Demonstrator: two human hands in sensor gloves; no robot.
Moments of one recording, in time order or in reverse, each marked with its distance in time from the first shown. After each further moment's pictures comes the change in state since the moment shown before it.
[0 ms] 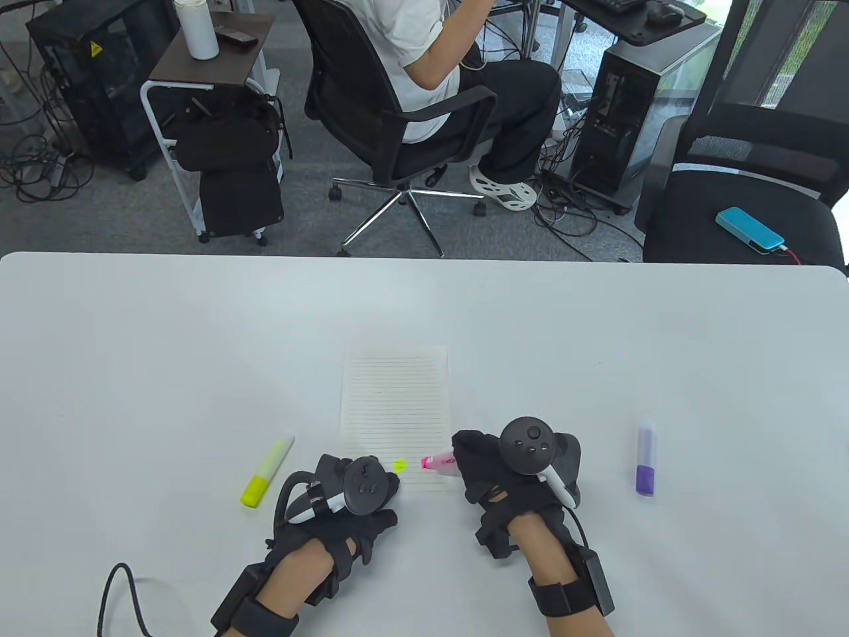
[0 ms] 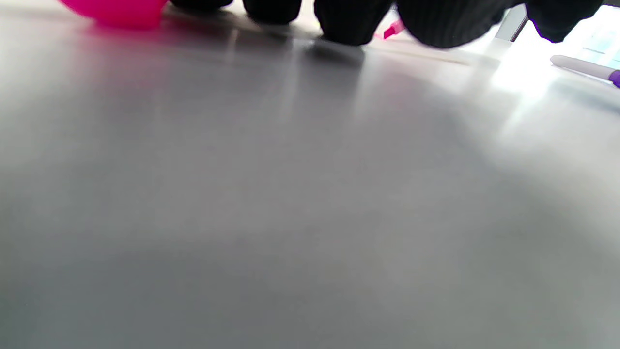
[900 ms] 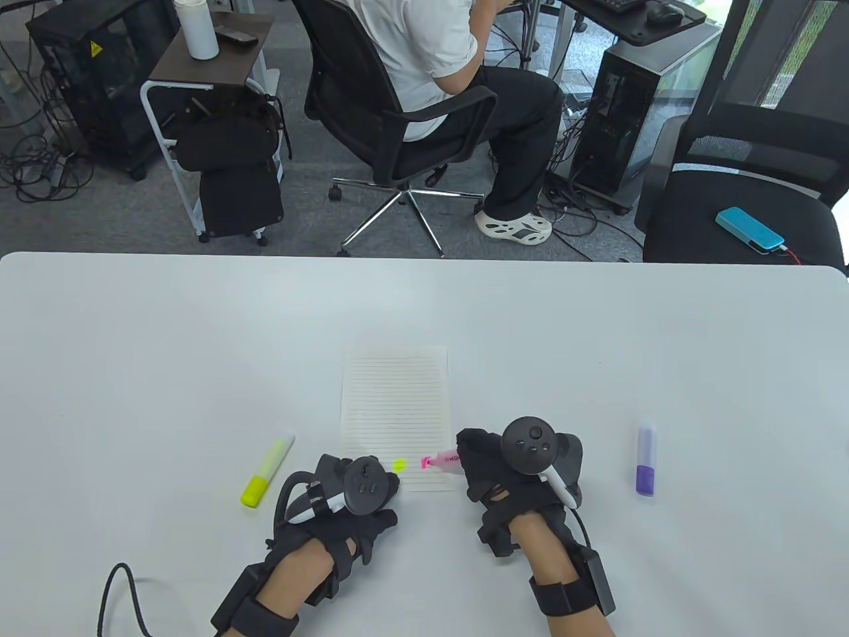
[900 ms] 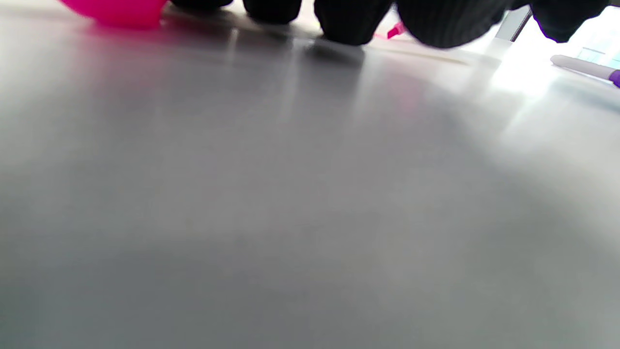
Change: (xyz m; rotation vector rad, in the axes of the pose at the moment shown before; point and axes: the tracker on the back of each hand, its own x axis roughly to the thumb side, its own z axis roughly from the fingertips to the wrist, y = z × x) left_hand 0.000 0.000 0.000 0.000 0.000 0.000; right_hand -0.001 -0.004 0.000 0.014 0.017 0.001
